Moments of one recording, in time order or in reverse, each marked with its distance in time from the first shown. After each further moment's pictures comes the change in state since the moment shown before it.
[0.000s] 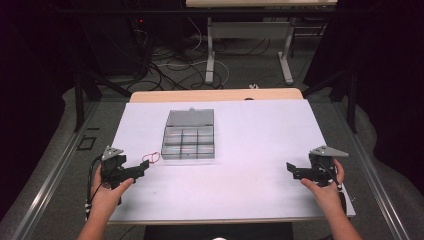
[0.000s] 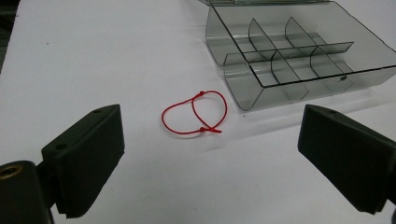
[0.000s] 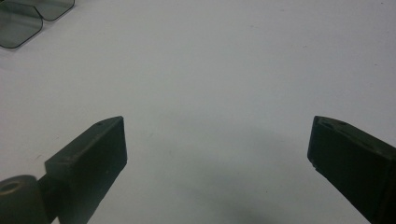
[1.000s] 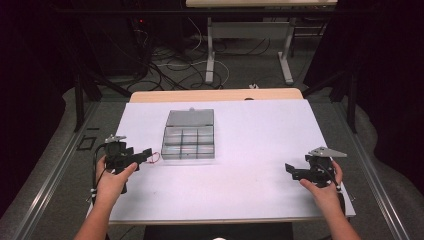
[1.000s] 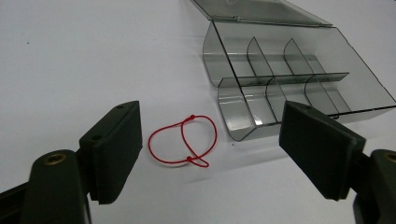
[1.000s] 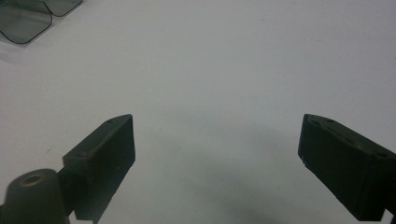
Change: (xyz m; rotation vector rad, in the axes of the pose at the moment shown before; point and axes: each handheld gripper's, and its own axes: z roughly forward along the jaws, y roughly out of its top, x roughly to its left) left arm 0.001 0.032 0.017 0.064 -0.027 -0.121; right arm 0.001 -0.003 0.003 0.008 0.028 0.002
